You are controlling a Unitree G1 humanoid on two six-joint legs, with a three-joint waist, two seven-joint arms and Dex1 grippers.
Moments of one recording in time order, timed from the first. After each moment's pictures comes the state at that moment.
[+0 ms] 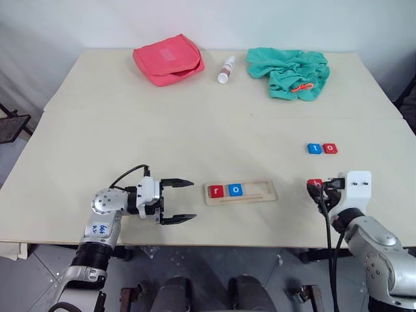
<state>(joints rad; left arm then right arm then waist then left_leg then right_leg) -0.38 0.45 -0.02 0.34 -0.33 -0.28 -1.32 0.04 -0.37 -0.36 -0.55 0.43 0.84 0.14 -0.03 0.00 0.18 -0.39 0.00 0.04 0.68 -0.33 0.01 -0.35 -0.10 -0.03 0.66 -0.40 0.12</state>
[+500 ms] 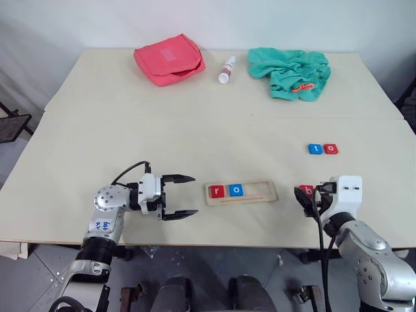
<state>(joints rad) -0.41 0.43 -0.02 0.40 -0.33 -0.32 -1.32 0.05 -0.33 -0.33 -0.55 0.43 0.85 0.14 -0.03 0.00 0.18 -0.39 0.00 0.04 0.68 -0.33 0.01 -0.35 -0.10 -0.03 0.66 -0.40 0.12</state>
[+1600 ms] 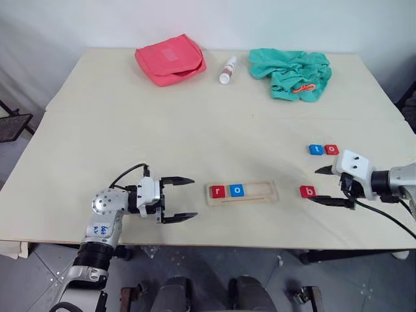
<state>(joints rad) -0.35 0.44 -0.02 0.30 -0.33 -0.31 -1.29 -0.48 -1.05 0.08 0.36 0.15 0.10 1.28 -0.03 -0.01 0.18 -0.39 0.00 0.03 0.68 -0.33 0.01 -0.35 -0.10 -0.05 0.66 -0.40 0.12</state>
